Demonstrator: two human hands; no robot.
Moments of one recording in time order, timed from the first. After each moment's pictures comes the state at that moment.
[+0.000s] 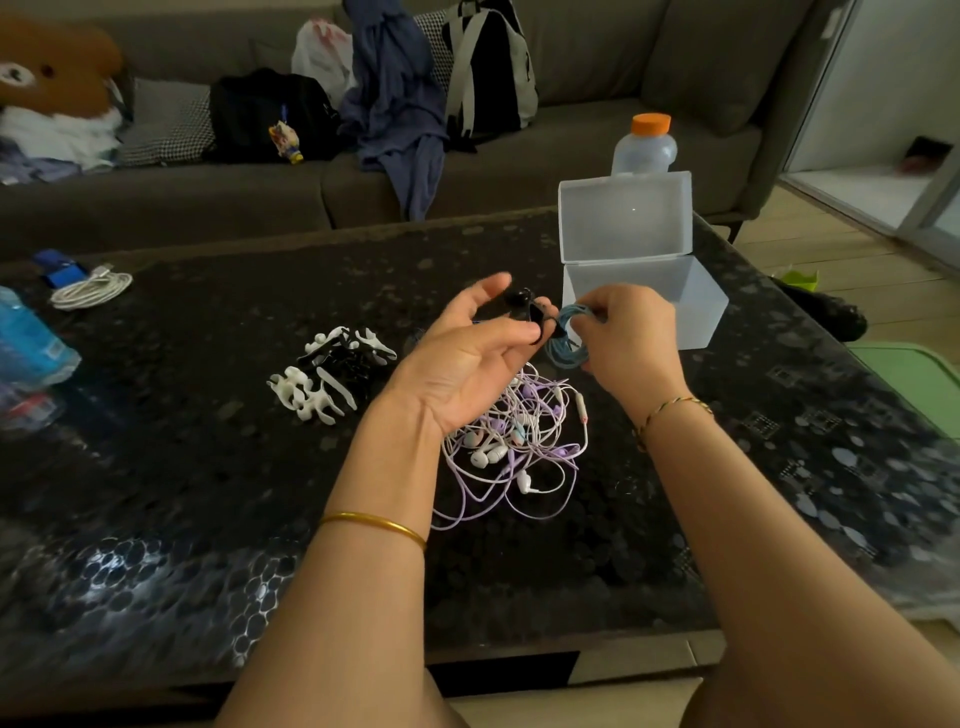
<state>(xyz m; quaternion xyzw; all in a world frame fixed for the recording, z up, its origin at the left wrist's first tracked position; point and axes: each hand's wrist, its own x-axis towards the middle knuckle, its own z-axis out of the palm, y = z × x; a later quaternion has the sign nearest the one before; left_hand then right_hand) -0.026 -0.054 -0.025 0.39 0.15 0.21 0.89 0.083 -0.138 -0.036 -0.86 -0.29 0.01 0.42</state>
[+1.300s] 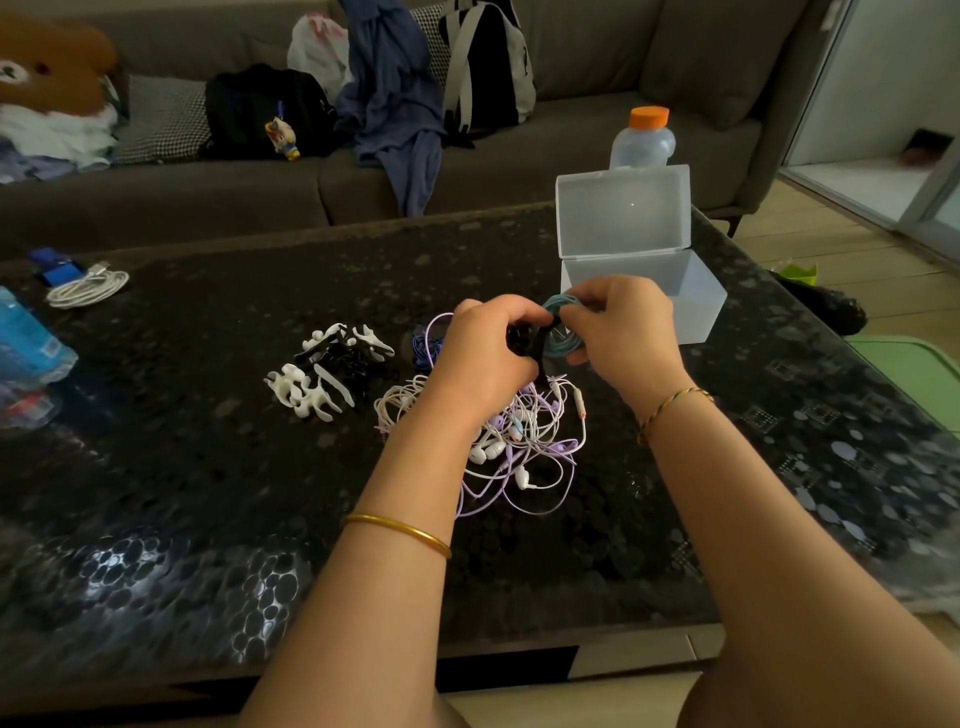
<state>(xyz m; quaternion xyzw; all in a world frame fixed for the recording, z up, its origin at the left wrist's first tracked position) -0.020 -0.058 -0.037 0.88 0.26 0.20 0.34 0.082 -0.141 -0.031 -0.82 -0.31 0.07 0.48</state>
